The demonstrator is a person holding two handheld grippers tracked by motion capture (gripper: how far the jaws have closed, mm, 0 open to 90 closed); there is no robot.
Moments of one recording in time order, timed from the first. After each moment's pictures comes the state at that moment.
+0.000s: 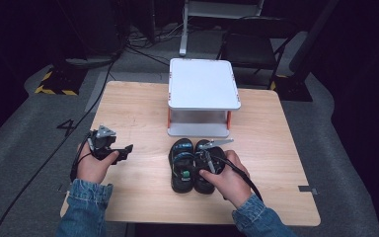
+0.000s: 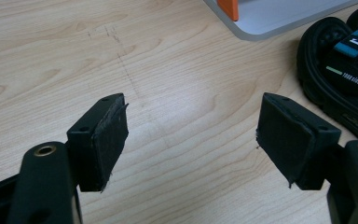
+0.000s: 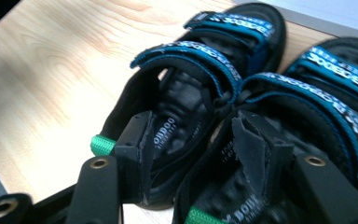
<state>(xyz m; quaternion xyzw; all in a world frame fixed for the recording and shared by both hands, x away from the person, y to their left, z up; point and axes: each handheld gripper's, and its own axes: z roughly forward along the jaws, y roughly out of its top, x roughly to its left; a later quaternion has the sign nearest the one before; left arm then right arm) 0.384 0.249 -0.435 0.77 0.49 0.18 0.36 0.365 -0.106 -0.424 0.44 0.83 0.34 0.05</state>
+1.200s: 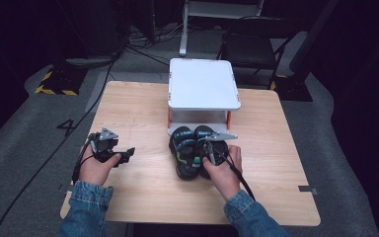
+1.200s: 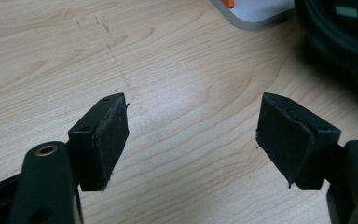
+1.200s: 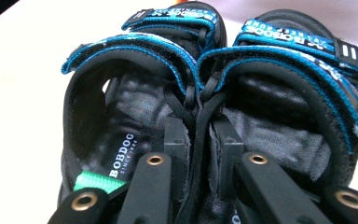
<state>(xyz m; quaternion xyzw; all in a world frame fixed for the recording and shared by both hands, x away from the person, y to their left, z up) 0.382 0.243 -0.442 0.78 0.49 0.17 0.36 0.389 -0.111 -0.429 0.47 0.79 0.37 0.14</state>
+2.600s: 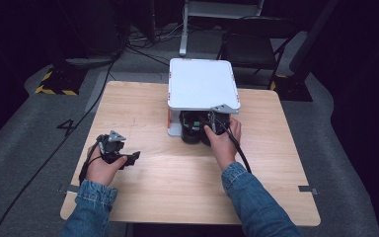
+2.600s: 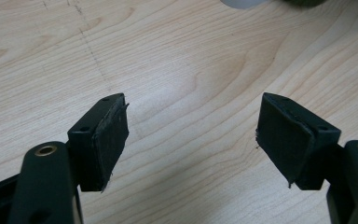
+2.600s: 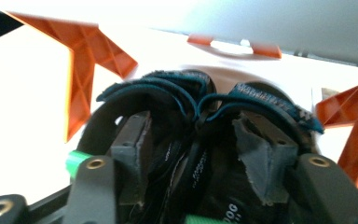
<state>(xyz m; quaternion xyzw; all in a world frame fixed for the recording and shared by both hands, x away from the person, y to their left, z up) 0.389 0.228 -0.458 0.80 0.48 0.15 0.34 0.494 -0.123 -0.438 0.47 0.72 0.43 0.27</state>
